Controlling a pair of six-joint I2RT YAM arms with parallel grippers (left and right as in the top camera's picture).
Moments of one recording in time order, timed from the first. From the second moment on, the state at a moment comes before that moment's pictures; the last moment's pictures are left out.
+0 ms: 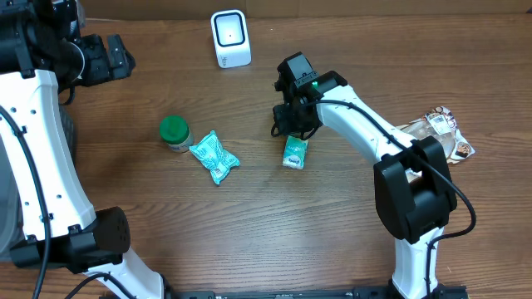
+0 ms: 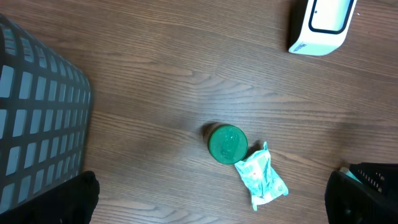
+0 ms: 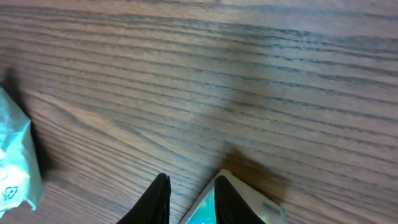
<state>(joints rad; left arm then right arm) 0.20 1.89 2.41 -1.62 0.07 -0.09 0.48 2.10 1.65 -0.85 -0.15 0.22</state>
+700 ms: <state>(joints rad) 0.20 1.89 2.41 -1.62 0.07 -0.09 0.42 2.16 1.65 -1.00 0.00 0.30</state>
